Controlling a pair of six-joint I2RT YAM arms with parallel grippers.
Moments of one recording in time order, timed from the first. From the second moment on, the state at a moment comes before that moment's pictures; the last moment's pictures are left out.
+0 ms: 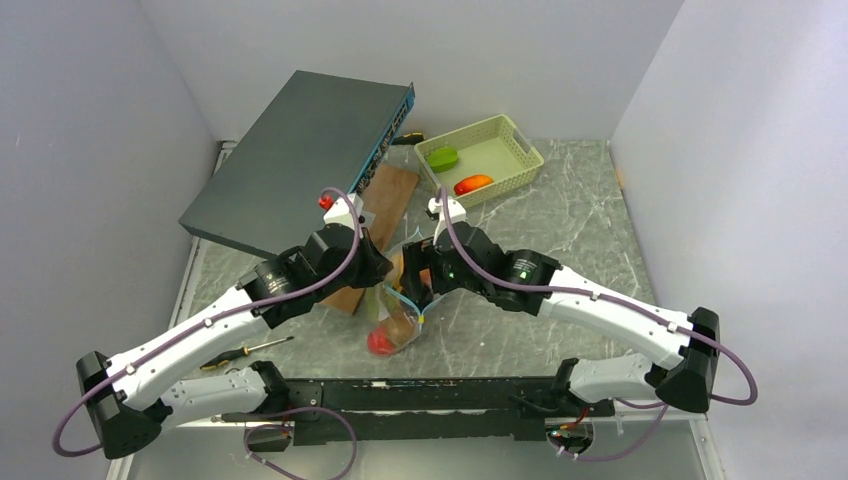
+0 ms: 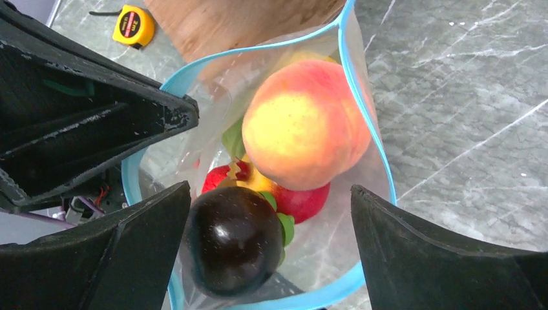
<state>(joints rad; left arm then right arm) -0.90 1.02 0.99 -0.54 -0.24 -0.86 1.05 1.23 1.14 -0.54 0.23 0.55</state>
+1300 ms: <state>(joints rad) -0.91 0.97 1.04 -0.77 -0.36 -1.03 1.46 1.01 1.00 -0.60 0.48 0.73</state>
